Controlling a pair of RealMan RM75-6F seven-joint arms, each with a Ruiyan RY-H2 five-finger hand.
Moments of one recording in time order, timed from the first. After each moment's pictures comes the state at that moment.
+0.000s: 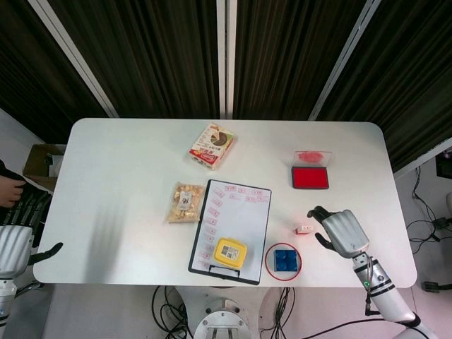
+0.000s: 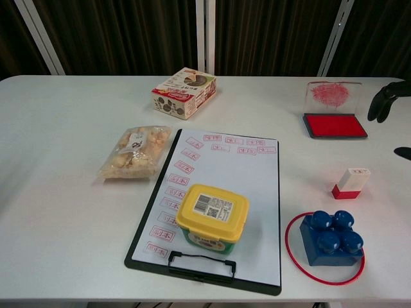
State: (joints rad) left arm -0.04 -1.11 -0.02 -1.58 1.60 1.60 -0.01; right arm 0.30 -1.28 0.06 -1.65 -1.62 1.19 -0.28
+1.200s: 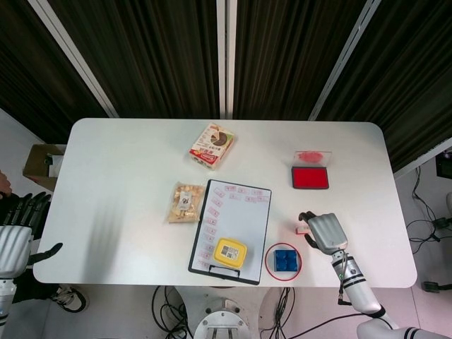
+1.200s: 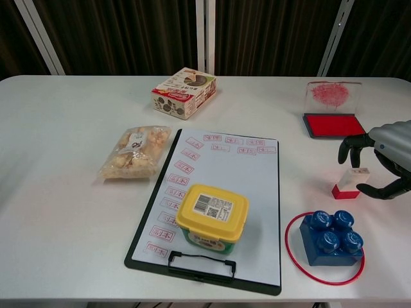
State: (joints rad) left arm -0.04 -1.13 -0.02 -1.54 1.60 1.60 -0.04; right arm 0.34 -1.53 0.04 -1.45 -1.42 1.15 -0.39
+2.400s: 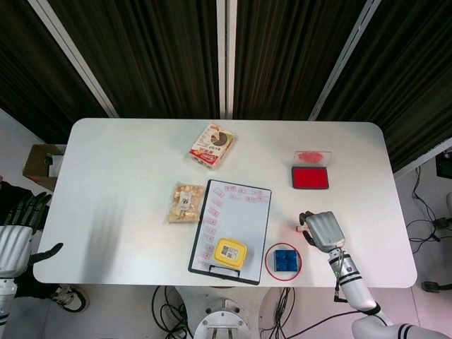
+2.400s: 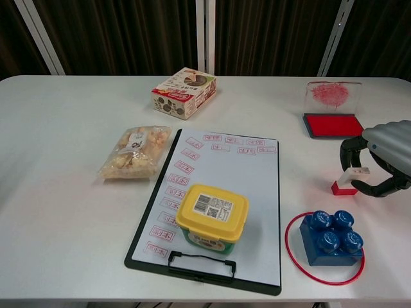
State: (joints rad) left arm -0.04 -1.13 -0.02 -1.53 1.59 1.59 -0.04; right arm 0.36 -1.57 0.04 -1.42 -1.38 1.16 -0.42
